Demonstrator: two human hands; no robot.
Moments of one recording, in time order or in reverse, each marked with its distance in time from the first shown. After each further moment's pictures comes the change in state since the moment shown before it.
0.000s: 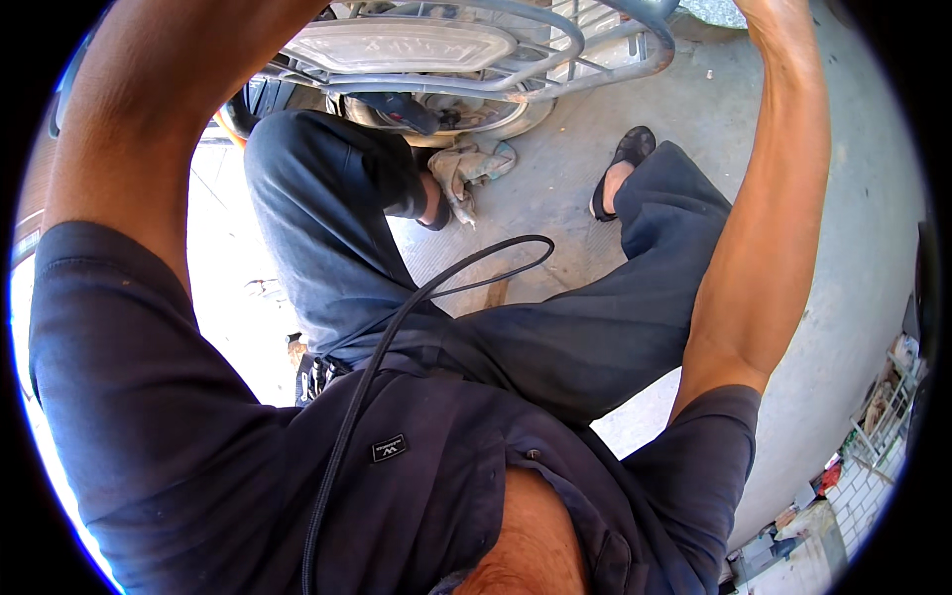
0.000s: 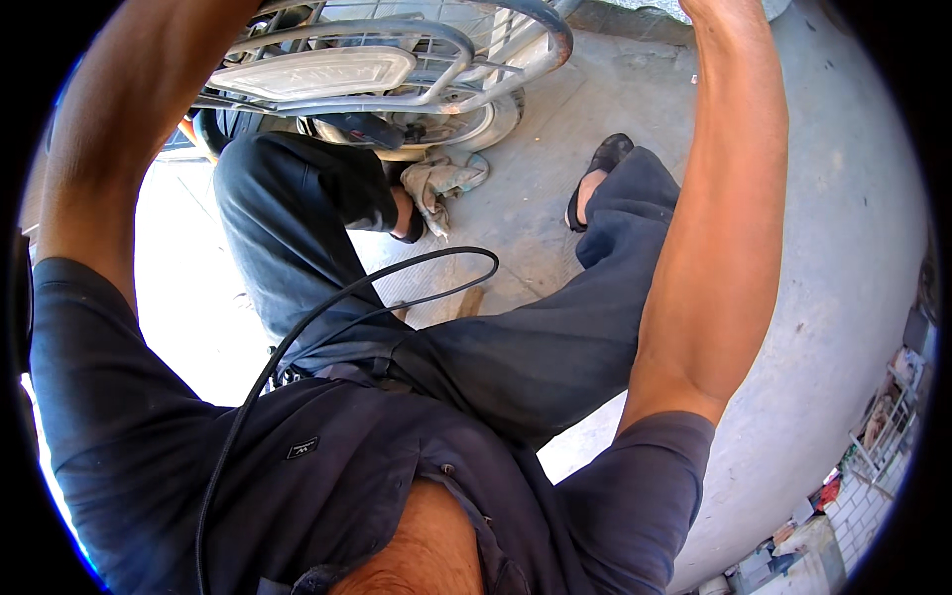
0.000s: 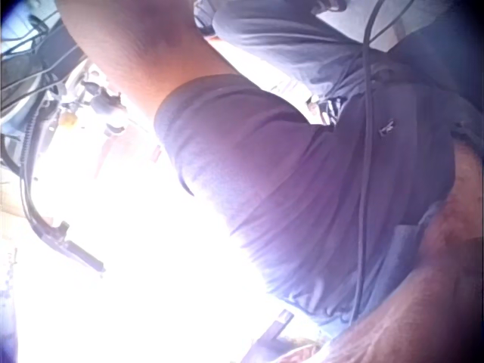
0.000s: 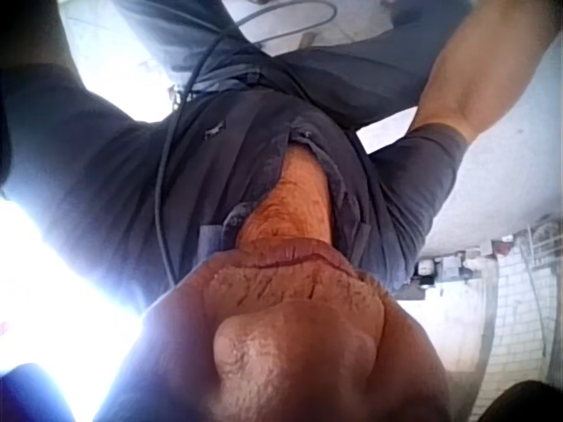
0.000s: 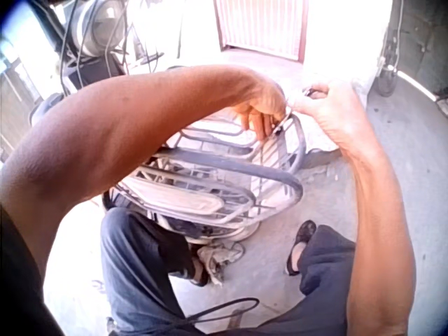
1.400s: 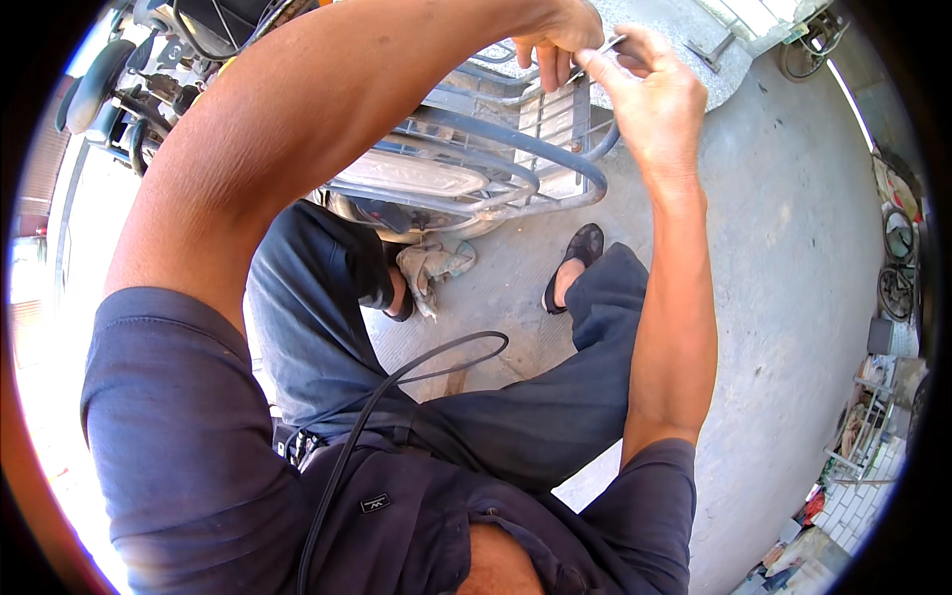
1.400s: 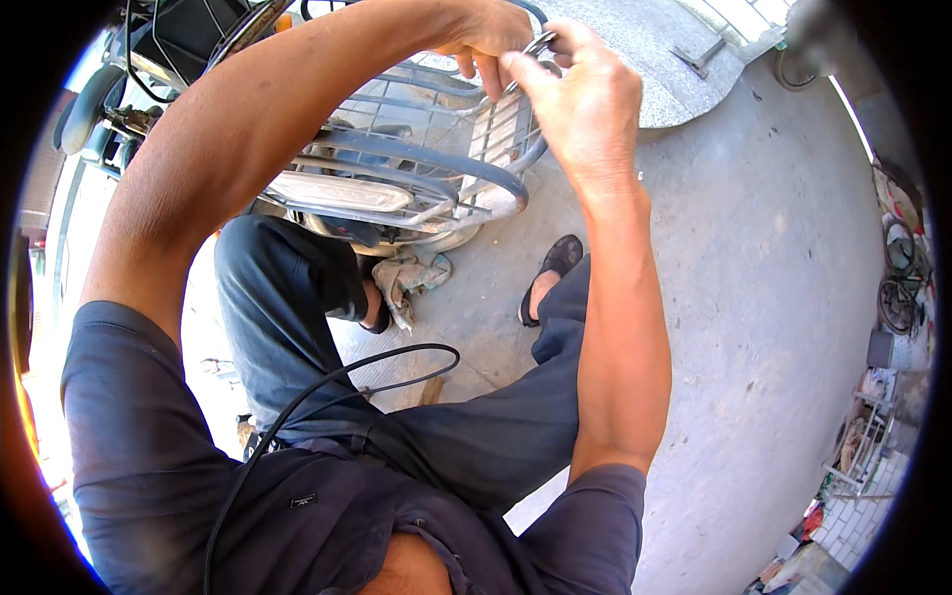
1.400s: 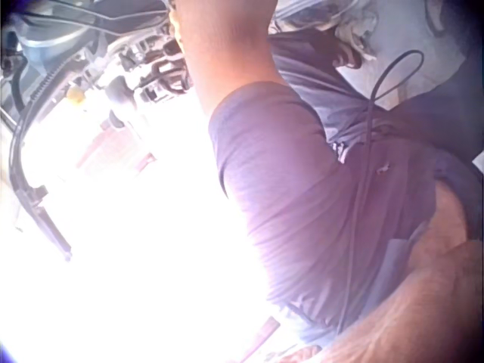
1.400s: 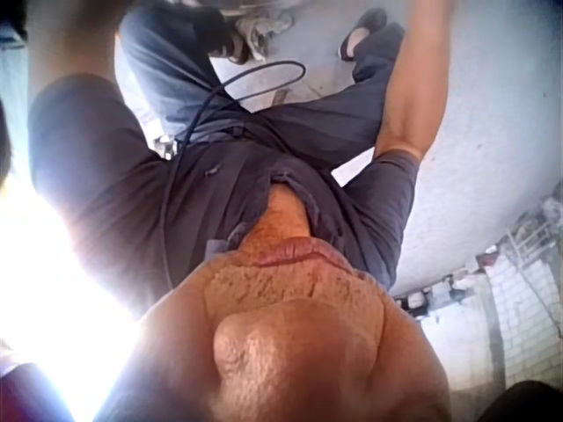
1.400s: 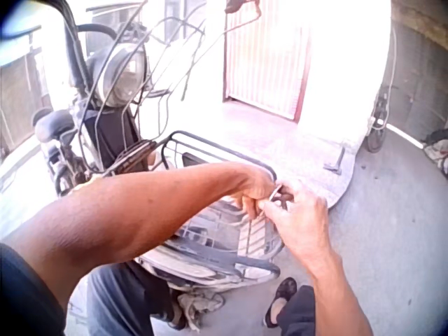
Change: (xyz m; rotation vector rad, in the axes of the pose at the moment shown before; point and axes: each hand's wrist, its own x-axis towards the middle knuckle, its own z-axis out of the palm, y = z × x) left_hand 0.075 -0.038 -0.036 0.065 0.237 -0.138; right_hand -0.011 0.016 0.025 -0.207 0.171 -0.174
